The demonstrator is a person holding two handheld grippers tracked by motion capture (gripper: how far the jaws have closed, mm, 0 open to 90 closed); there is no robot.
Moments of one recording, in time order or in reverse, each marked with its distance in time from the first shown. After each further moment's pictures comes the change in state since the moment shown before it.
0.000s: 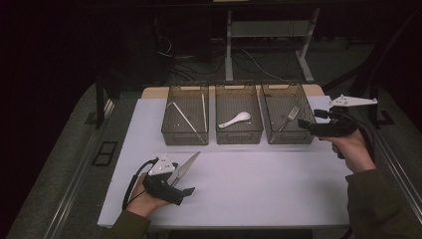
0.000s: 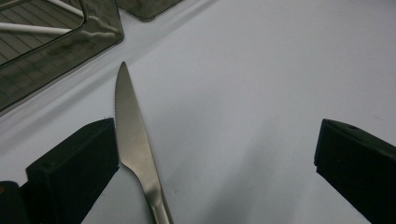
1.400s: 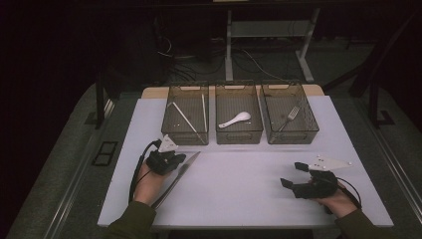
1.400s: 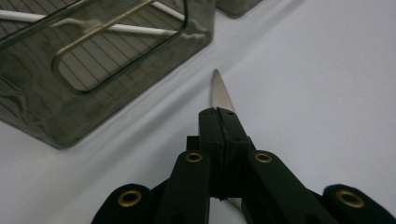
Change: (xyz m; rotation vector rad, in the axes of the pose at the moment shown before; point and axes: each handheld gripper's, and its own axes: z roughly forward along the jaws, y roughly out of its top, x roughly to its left) left arm 0.050 0.027 0.030 0.117 0.190 -0.011; right arm 0.085 -0.119 -0.003 0.089 0.137 -0.084
